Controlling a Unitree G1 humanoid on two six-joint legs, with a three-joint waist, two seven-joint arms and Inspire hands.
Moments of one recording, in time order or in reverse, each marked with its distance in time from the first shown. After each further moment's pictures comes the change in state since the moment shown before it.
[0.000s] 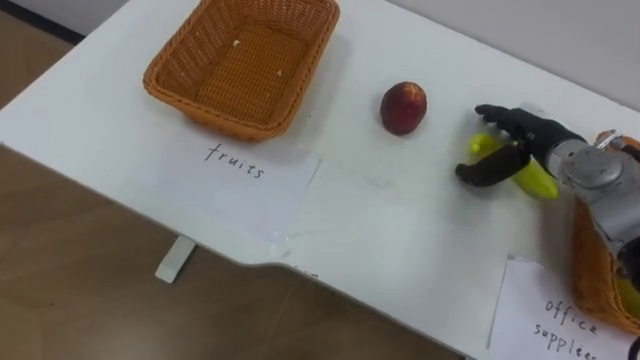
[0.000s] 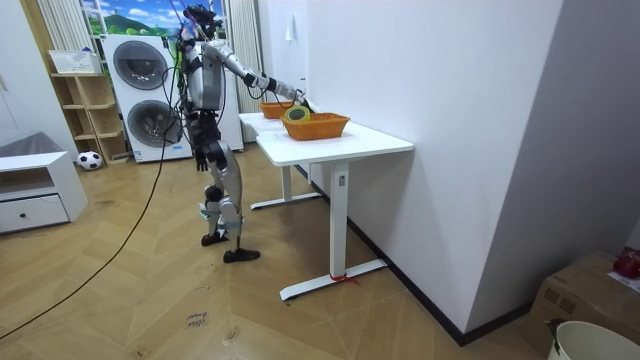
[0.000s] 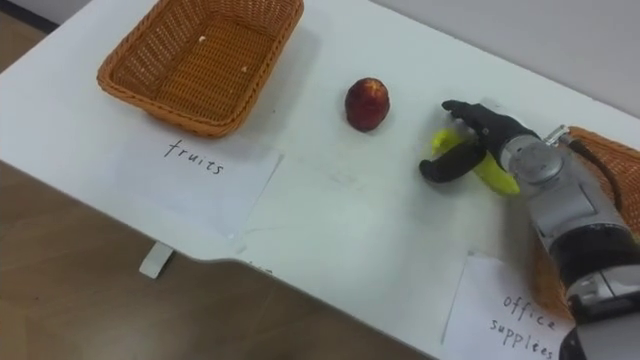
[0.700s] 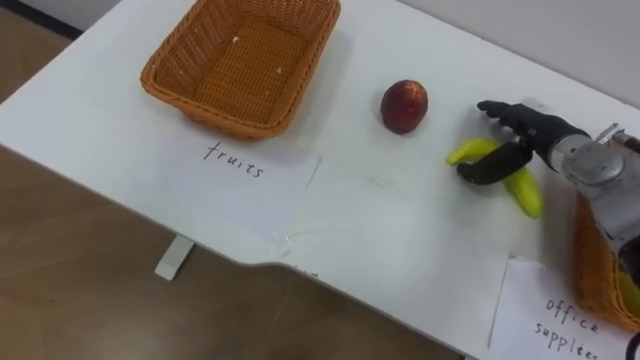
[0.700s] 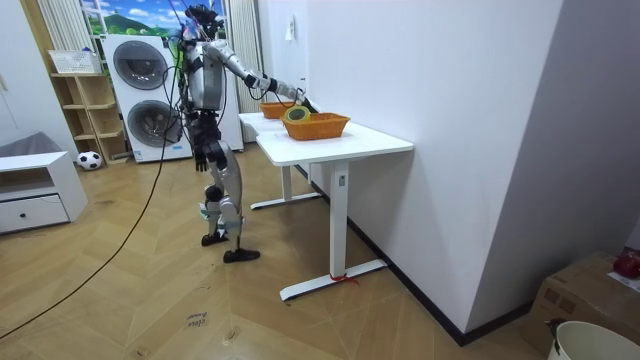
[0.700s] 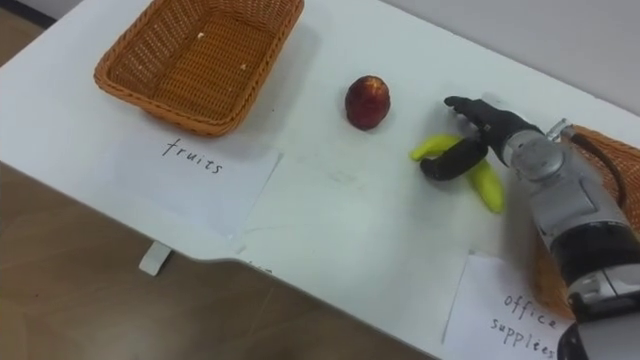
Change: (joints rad) left arm 0.003 -0.001 -0.009 0.004 -0.039 0.002 -0.016; right arm -0.002 0.000 -0.028 -0.056 -0.126 0.001 0.003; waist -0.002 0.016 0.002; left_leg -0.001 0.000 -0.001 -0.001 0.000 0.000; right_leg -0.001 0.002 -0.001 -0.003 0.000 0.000
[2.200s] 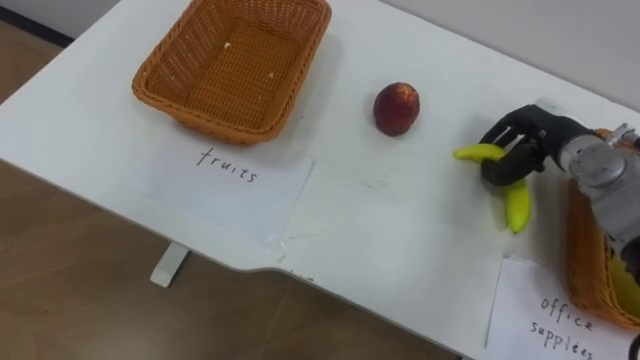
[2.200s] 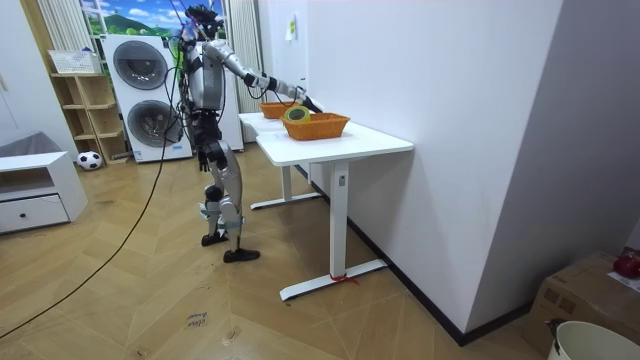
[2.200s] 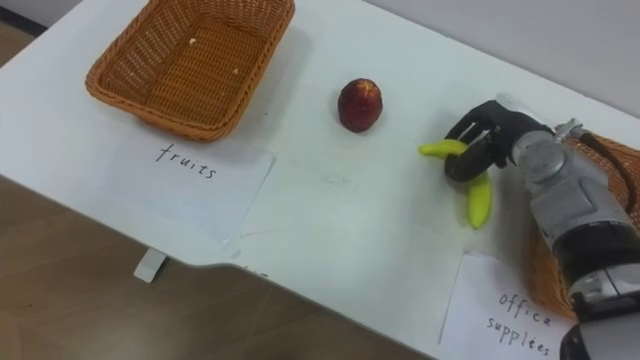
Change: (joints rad) left arm -0.003 0.005 -0.016 -0.002 -0.056 -0.013 0.003; right arm 0.000 -0.005 0.004 -0.004 -0.036 0.046 -0.040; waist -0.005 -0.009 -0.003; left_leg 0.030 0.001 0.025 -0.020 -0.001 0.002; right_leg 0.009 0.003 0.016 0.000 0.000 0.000
